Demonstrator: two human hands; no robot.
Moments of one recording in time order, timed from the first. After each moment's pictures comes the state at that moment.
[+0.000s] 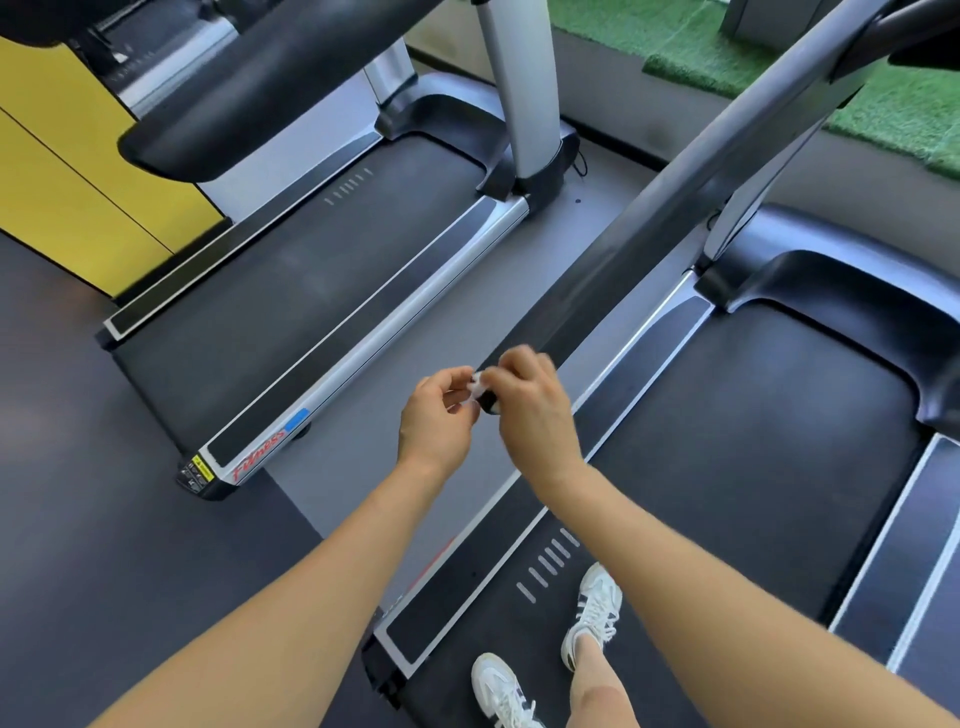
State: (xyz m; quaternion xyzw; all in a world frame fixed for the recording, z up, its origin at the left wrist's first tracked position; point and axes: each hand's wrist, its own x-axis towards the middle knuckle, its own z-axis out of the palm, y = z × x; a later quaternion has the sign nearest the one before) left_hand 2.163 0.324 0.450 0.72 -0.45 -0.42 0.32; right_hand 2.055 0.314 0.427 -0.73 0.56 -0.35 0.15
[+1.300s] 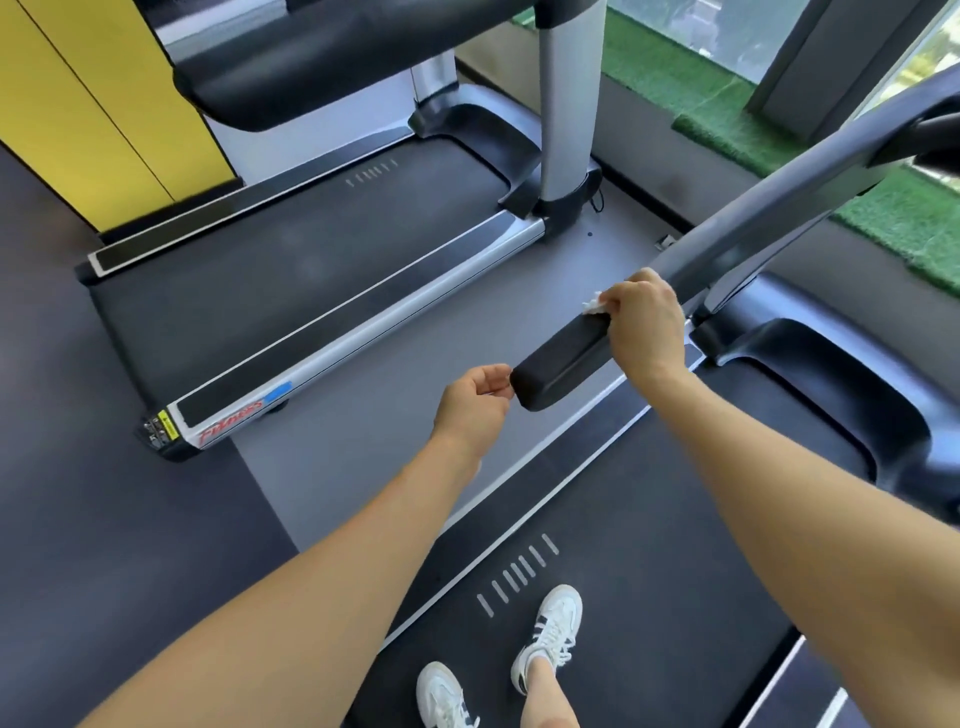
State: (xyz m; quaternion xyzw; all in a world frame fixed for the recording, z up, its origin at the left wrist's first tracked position) left_hand 2.172 0.324 0.431 0.65 -0.30 -0.57 0.40; right_hand 2.010 0.230 0.463 -0.70 0.68 -0.20 0.07
